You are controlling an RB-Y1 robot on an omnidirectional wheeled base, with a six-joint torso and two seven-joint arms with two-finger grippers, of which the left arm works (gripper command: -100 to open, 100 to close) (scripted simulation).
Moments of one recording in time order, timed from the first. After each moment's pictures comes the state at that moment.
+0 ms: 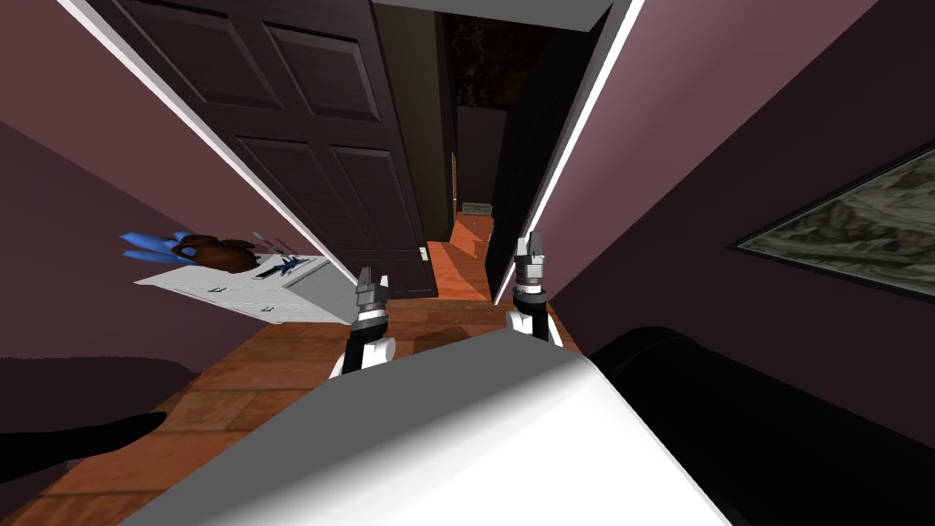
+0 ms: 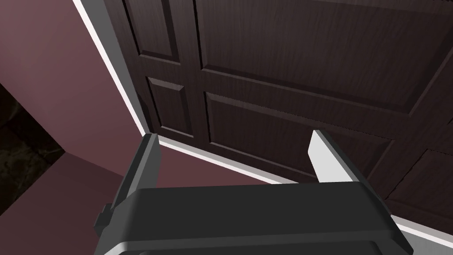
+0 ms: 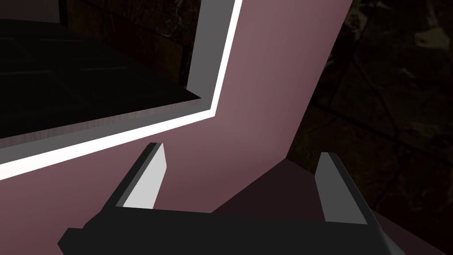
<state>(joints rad) 0.32 0.05 -0.07 -1.89 0.05 -0.47 0.02</state>
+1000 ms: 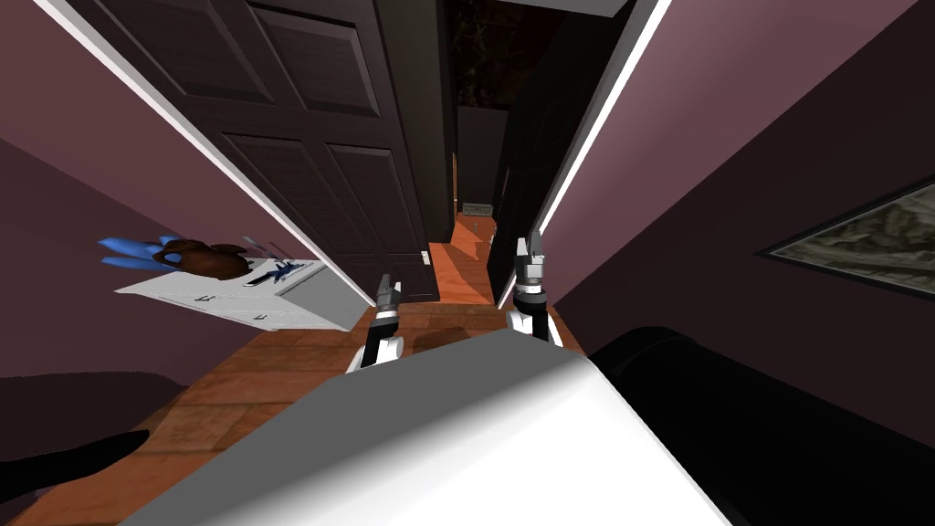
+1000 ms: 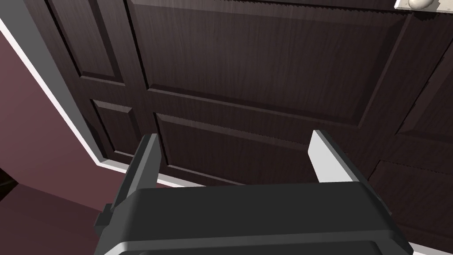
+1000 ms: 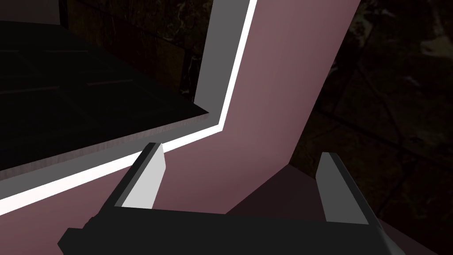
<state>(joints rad) 0.22 0.06 -0.09 -1.61 0.02 -0.55 0.04</state>
